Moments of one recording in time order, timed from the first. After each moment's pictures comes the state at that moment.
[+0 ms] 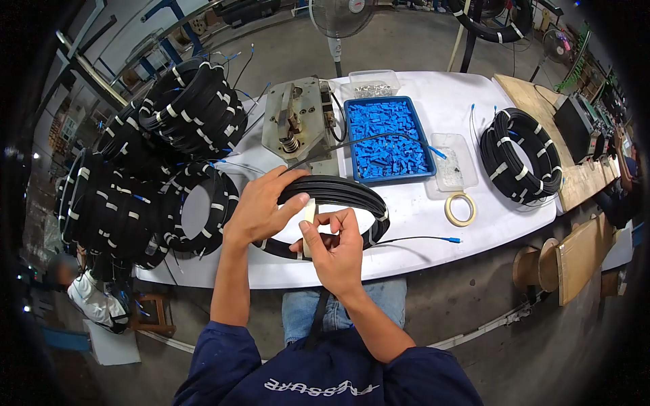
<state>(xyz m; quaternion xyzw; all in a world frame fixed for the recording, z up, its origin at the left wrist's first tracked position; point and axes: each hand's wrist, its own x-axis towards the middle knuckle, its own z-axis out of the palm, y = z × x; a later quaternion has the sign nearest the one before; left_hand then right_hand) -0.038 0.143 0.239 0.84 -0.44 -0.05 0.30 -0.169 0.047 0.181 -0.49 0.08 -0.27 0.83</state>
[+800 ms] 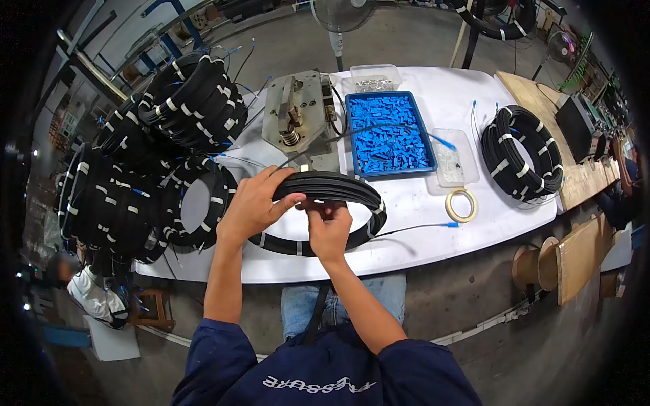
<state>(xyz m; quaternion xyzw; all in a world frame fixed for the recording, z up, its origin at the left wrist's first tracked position) -0.030 0.159 0.215 0.85 -0.47 0.03 0.24 -0.119 0.054 0.118 -0.52 0.12 -0.36 0.76</state>
